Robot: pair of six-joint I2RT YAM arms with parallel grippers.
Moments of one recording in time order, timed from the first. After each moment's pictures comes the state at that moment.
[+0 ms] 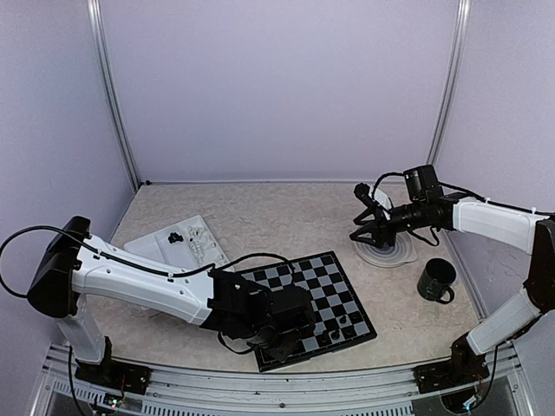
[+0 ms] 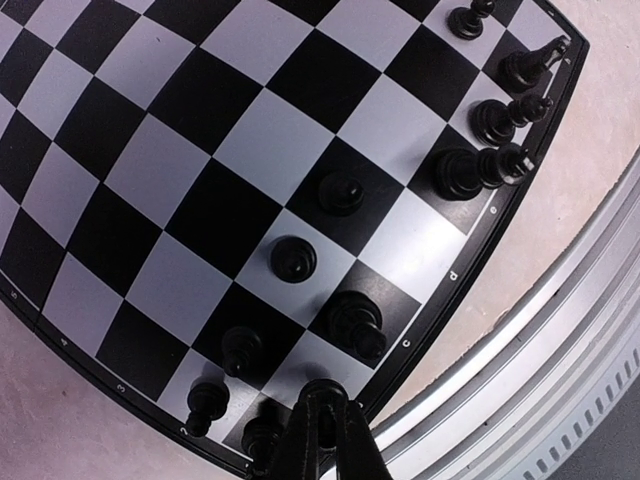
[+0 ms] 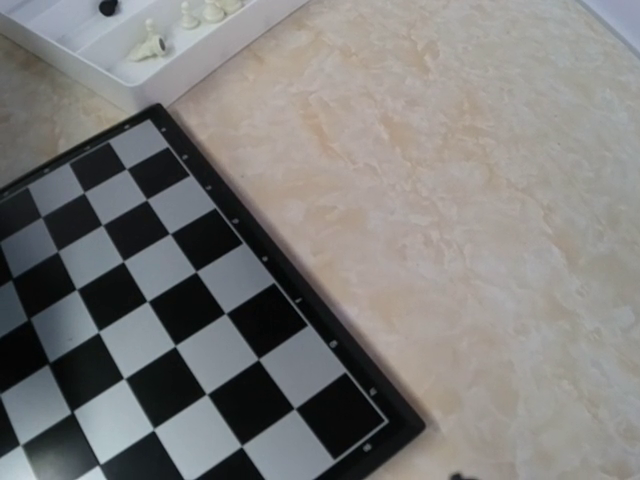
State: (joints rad) left arm -1.41 1.83 1.28 -0.64 -0.19 -0.73; right arm 0.33 1.45 0.99 -0.29 -0.70 -0.61
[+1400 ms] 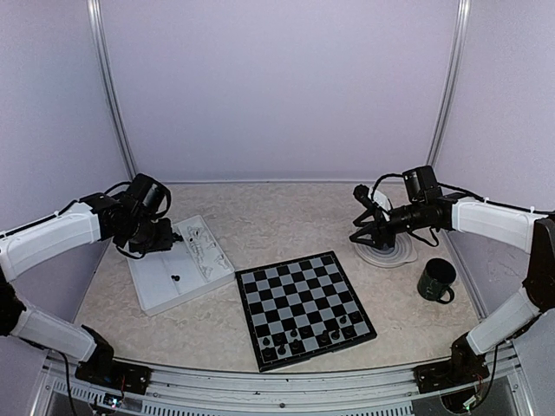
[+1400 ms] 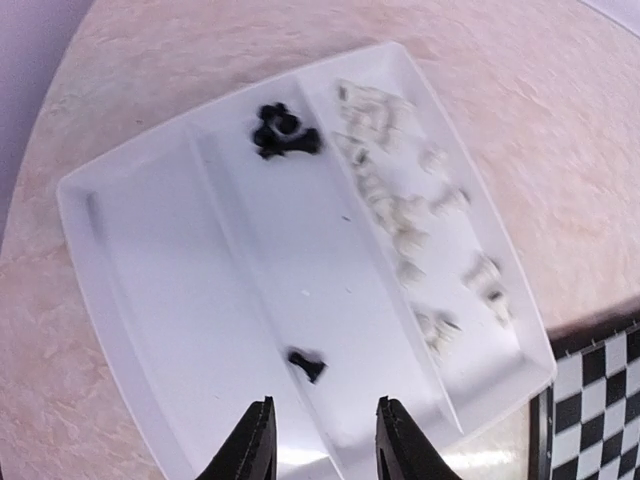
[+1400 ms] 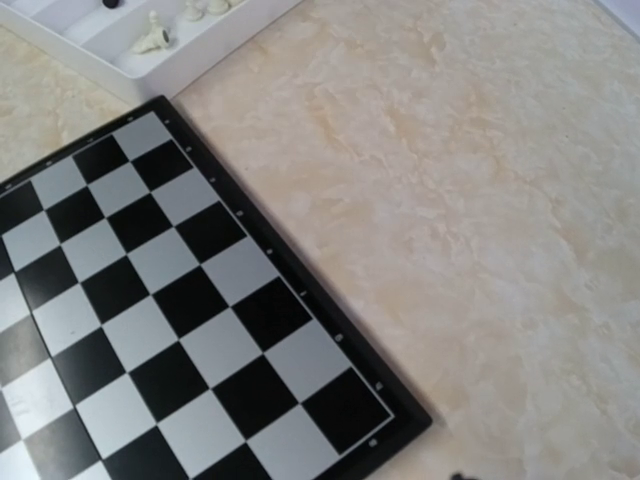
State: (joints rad) left arm -0.53 1.29 0.99 -0.71 -0.30 -0.58; right arm 0.33 1.46 0.99 -0.30 -0.70 -0.61
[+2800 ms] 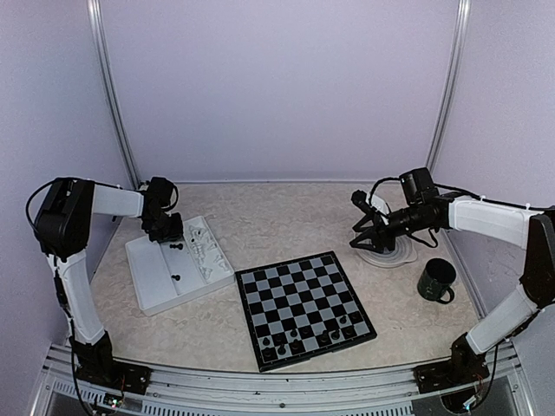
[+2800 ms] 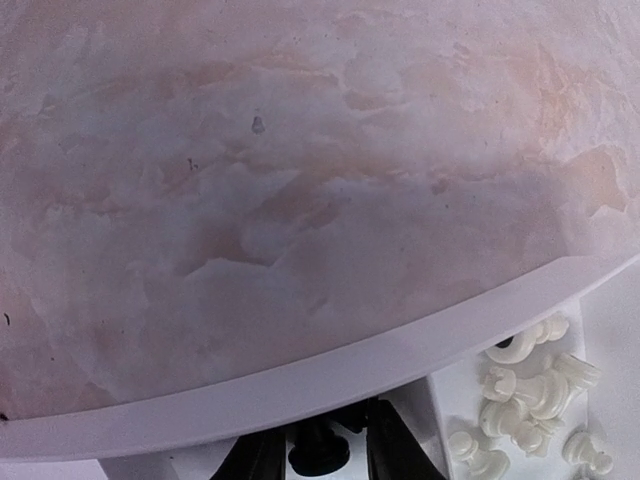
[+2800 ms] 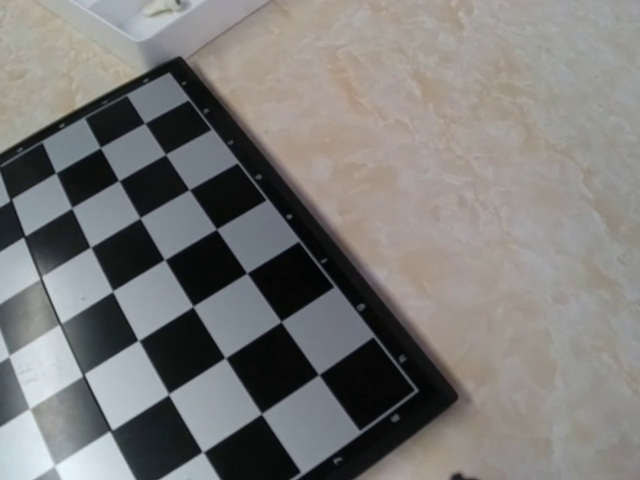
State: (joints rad) left arm -0.18 1.97 1.23 -0.32 -0.10 -0.43; right arm 0.34 1.49 1.00 -0.36 -0.70 -0.66
